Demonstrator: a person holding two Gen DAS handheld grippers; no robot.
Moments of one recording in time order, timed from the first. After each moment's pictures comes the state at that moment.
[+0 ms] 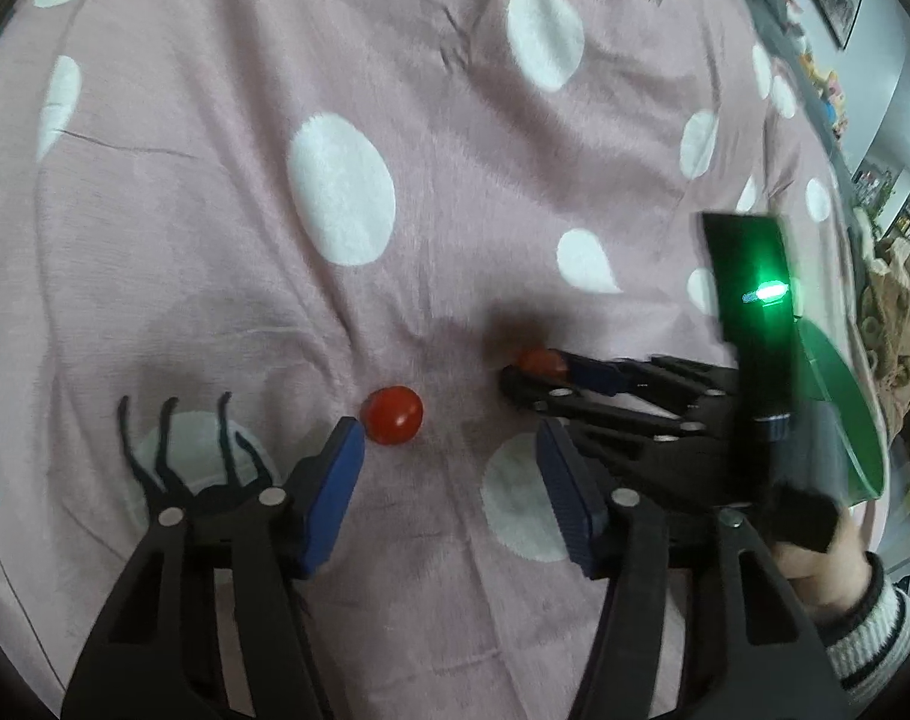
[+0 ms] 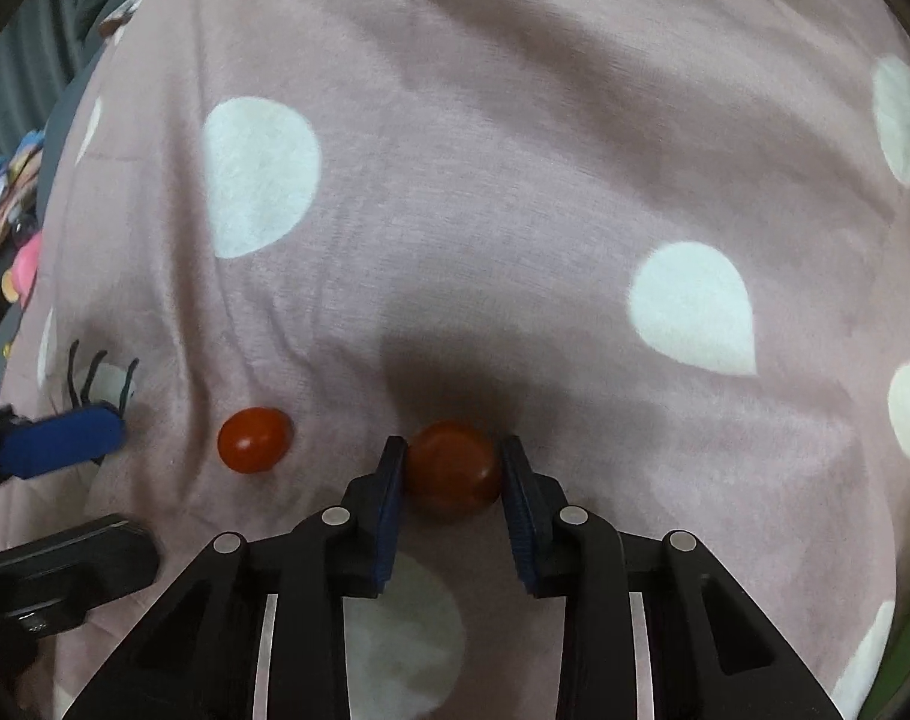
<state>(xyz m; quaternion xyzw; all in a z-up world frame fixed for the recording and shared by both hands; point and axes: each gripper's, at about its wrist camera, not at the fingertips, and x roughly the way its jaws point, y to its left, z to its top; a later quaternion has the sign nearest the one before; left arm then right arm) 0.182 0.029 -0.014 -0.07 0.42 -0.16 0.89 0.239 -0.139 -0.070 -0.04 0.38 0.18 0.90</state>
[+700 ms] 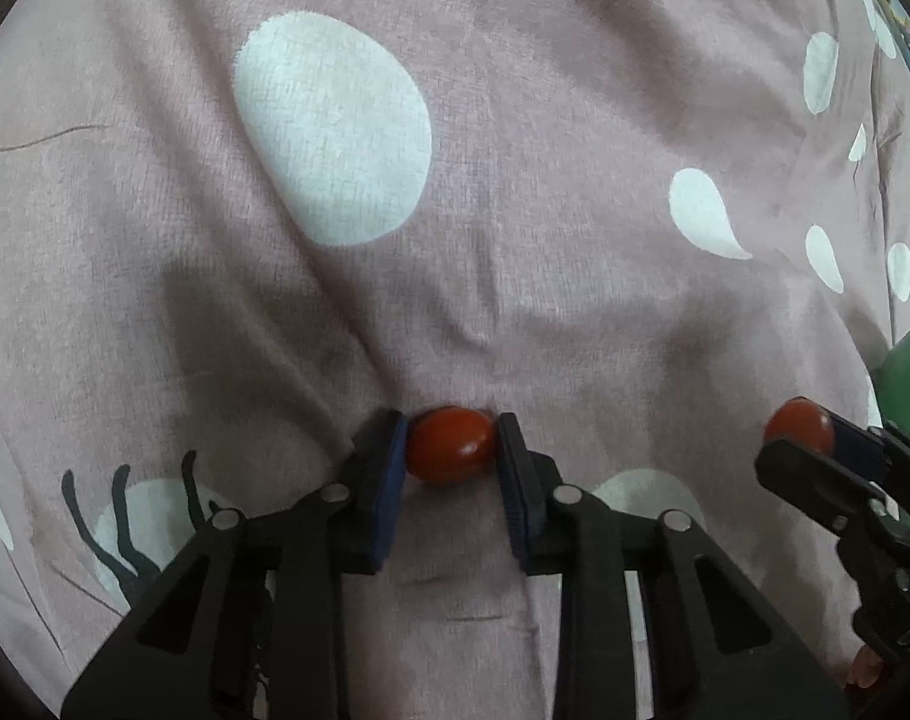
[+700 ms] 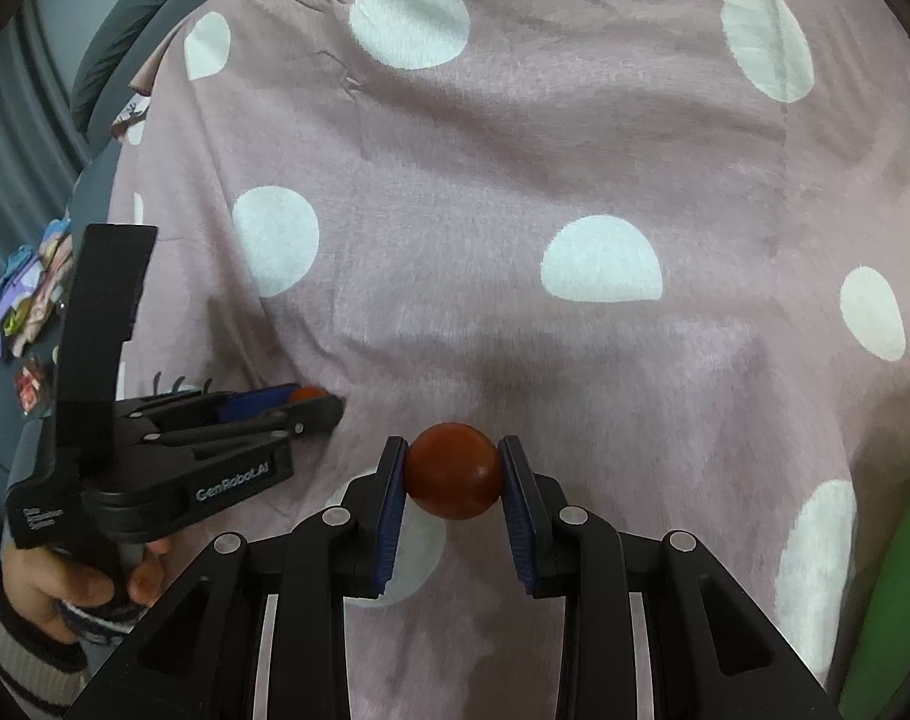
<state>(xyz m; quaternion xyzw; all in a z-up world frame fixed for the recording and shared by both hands) 0.241 0.000 -0.046 0.00 0.49 -0.08 0.87 0.186 -0.207 -0.045 0.06 0.37 0.21 0.90</state>
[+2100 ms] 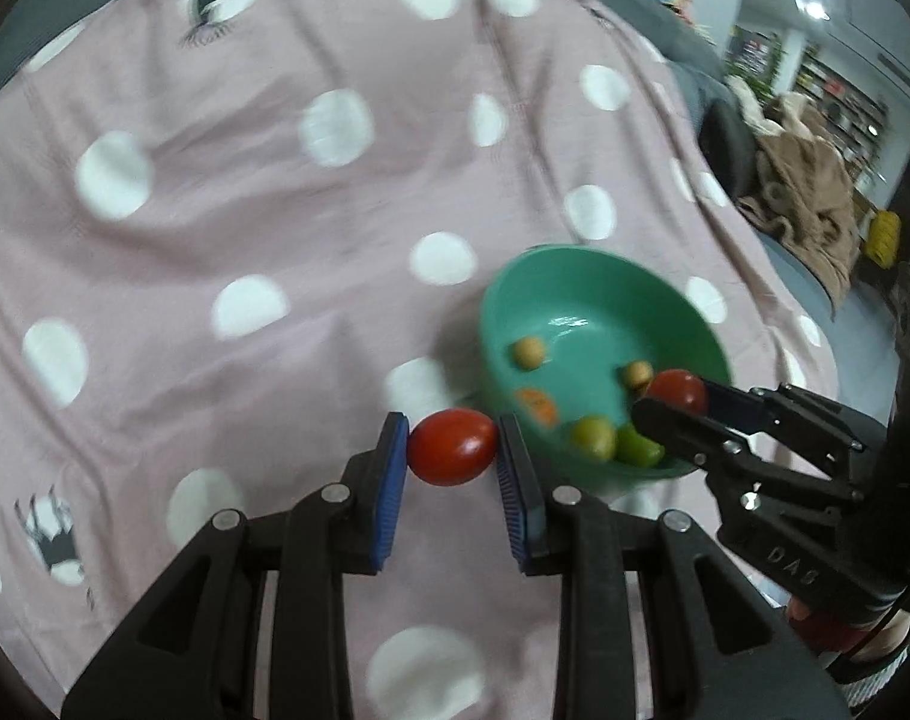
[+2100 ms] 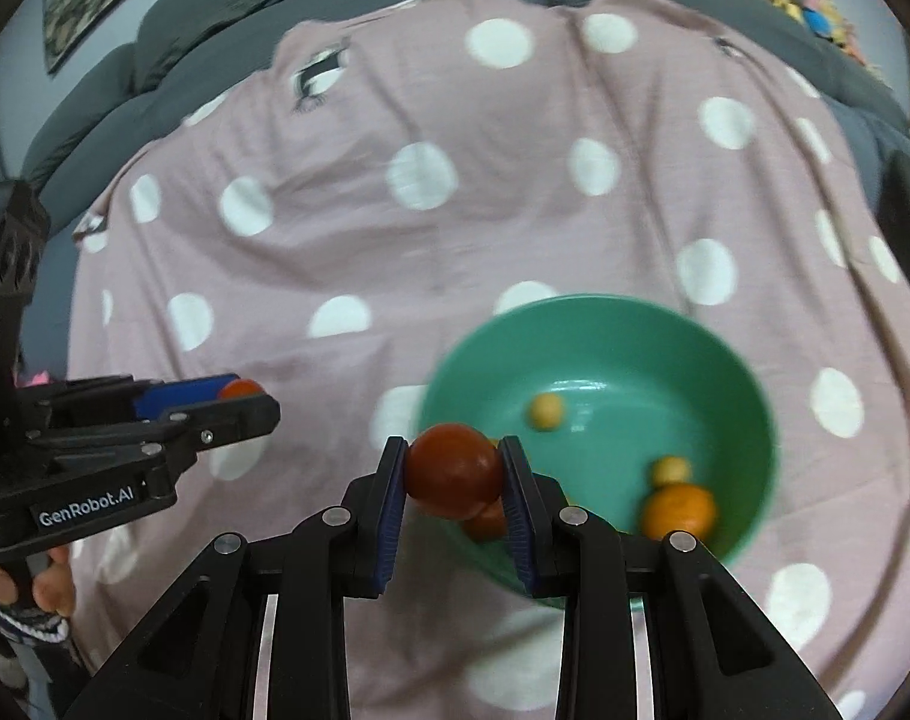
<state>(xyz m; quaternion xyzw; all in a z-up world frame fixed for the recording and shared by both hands) 0.100 -0.194 0.069 0.06 0.39 -0.30 0.87 0.045 -0.357 0.007 0.08 0.29 0.04 0.95</state>
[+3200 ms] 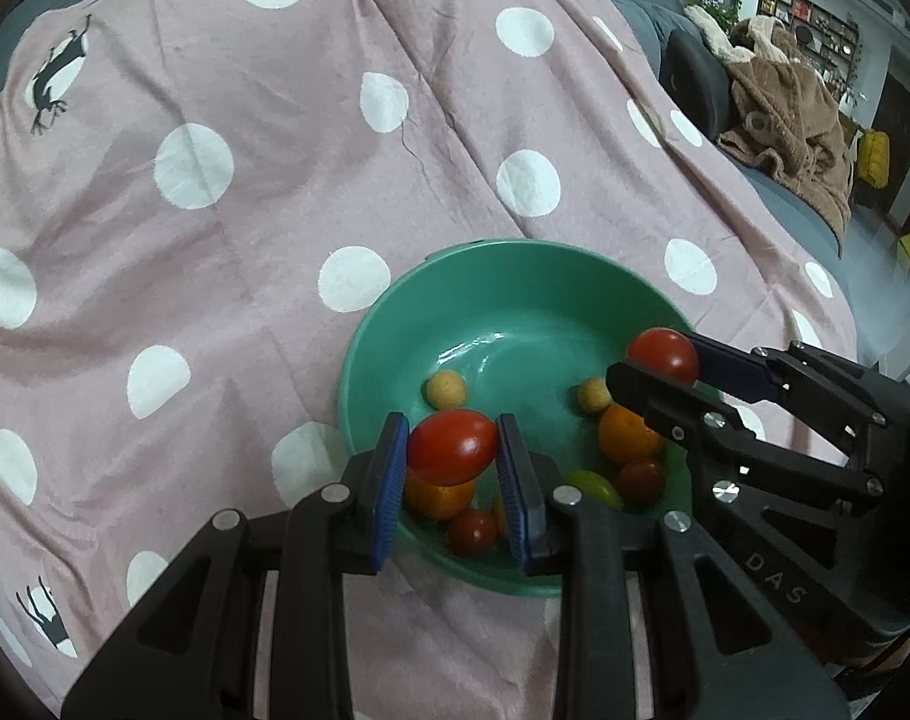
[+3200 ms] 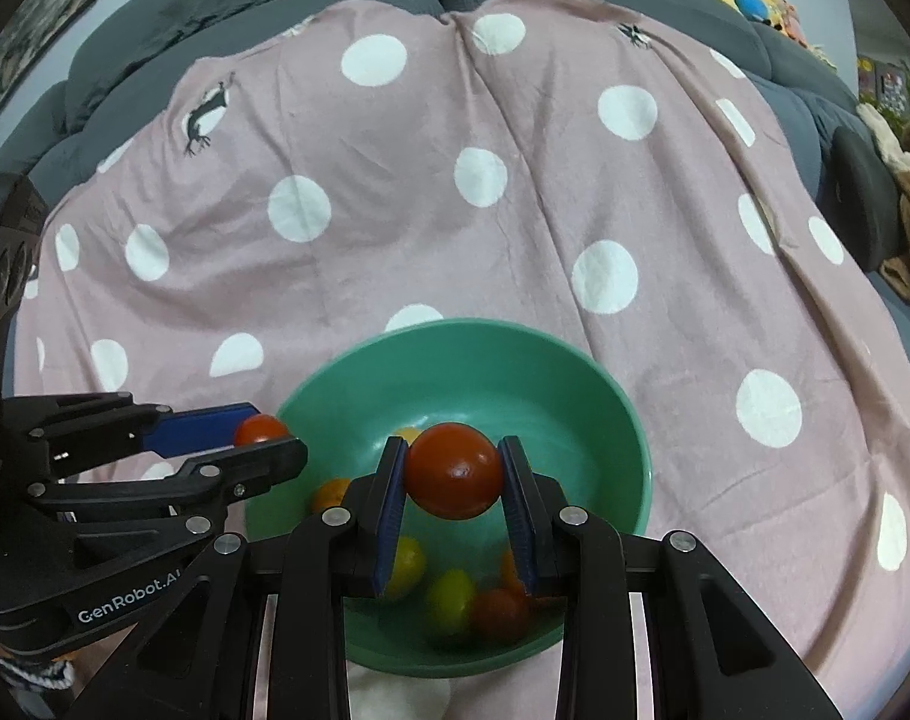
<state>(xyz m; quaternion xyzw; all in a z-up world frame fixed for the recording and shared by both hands) 0.116 -0.292 0.053 0.14 0.40 -0.31 0.85 0.064 -0.420 -0.002 0.10 0.28 -0.02 0.95</state>
